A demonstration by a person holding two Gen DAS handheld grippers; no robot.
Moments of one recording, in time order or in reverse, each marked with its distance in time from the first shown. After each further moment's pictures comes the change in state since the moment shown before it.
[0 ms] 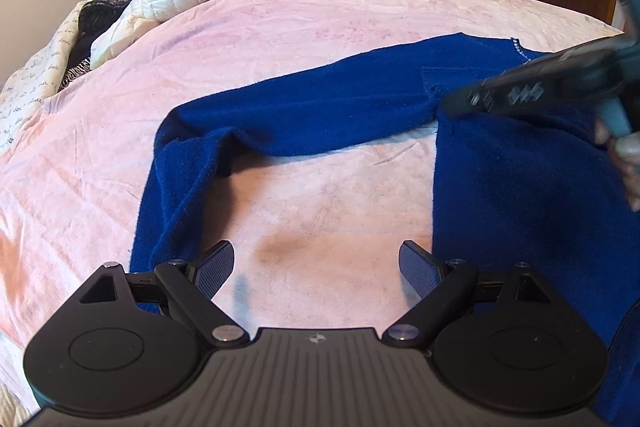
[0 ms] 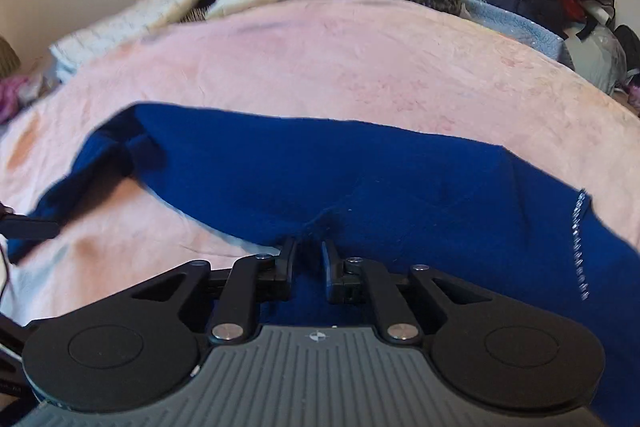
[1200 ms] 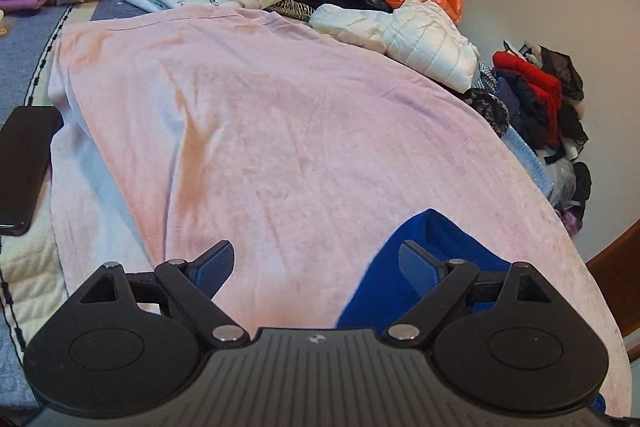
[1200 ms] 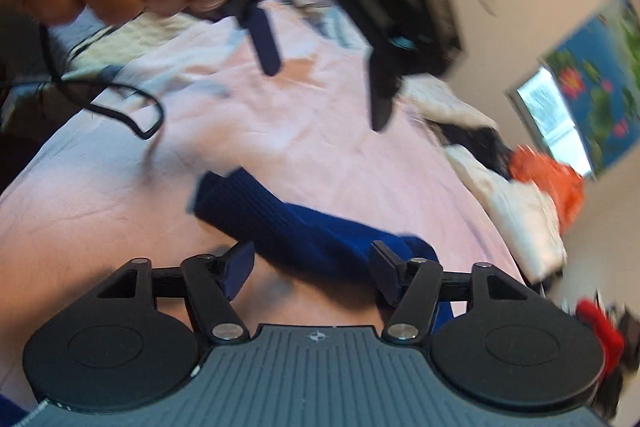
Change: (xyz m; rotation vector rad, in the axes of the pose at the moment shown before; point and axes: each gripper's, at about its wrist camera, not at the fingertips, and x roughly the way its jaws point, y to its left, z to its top) left arm -0.056 0.197 -0.044 -0.870 -0.145 0.051; right arm 0.036 0.267 -0.044 -1.282 -0.076 0.146
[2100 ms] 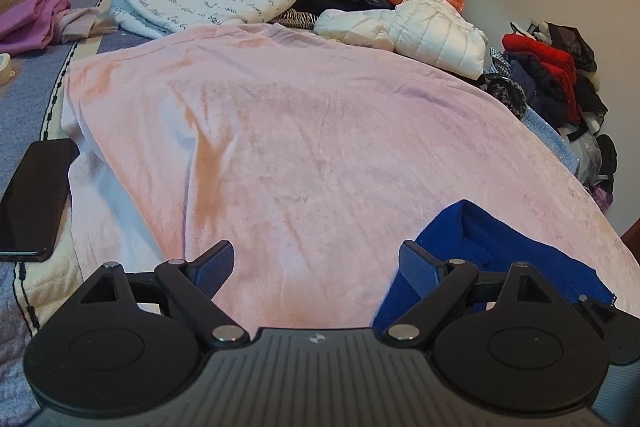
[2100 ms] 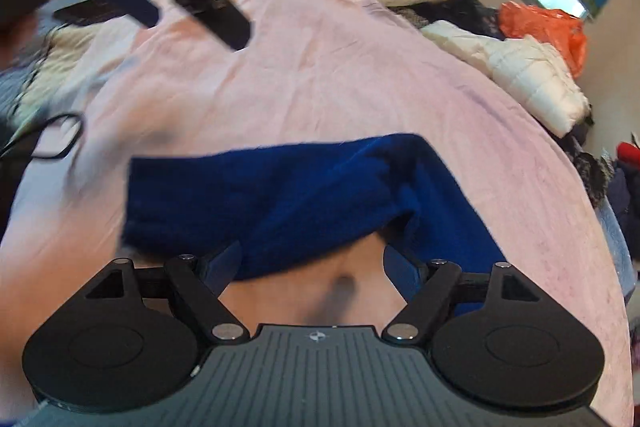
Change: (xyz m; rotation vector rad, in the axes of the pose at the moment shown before) left arm 0.003 -0.010 -0.010 0.109 -0.018 0.089; right arm -0.022 -0.028 -0.039 0.473 0.198 0.106
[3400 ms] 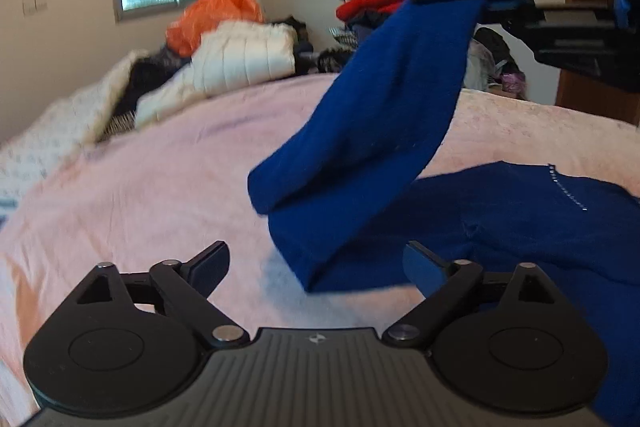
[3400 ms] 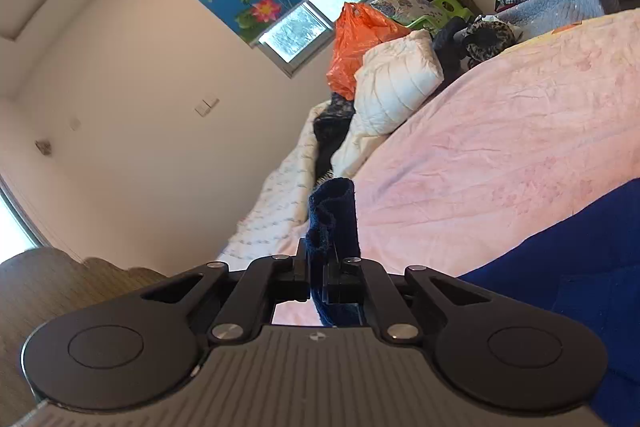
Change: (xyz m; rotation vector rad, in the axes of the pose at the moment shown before) left arm 0.008 -0.192 -0.073 0.637 -0.220 -0.120; right arm -0.110 -0.193 -0.098 1.252 -0.690 0.292
